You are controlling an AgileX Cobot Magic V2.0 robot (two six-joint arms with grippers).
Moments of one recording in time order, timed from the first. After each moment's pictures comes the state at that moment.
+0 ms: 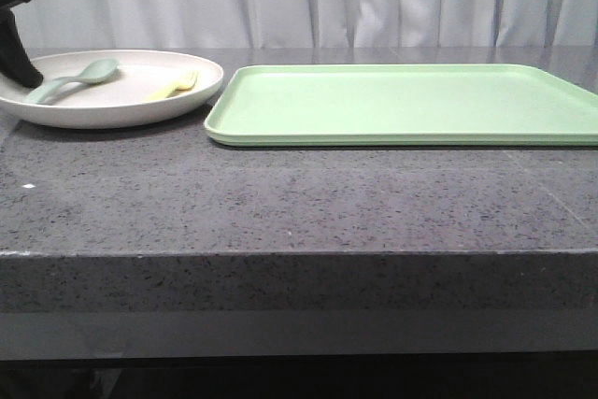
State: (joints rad) left arm 0.15 2.13 -1.97 -0.49 1.22 0.39; right arm 0.02 0.50 -0.60 0.07 0.49 -0.03
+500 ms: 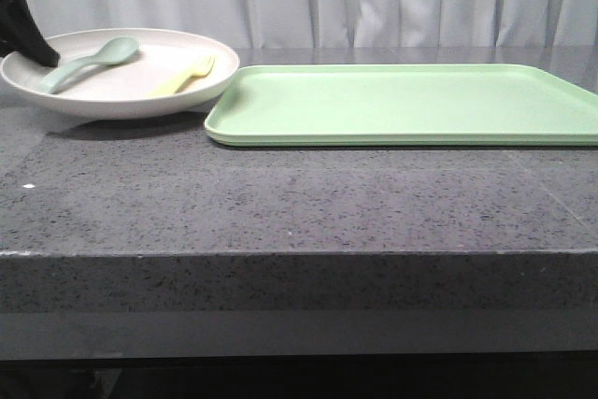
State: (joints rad) left arm 0.15 2.13 -1.99 -0.61 1.24 0.37; right arm 0.02 0.50 -0.60 0.07 0.49 -0.03
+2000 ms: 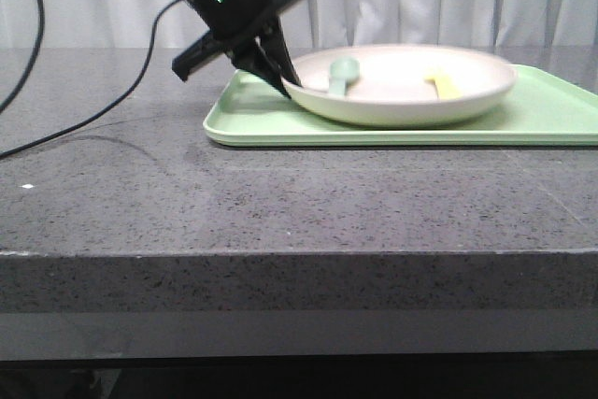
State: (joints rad) left arm -0.43 2.20 -1.99 -0.49 0.91 -0.29; right arm 0.02 0.50 -0.60 0.07 0.49 -0.03
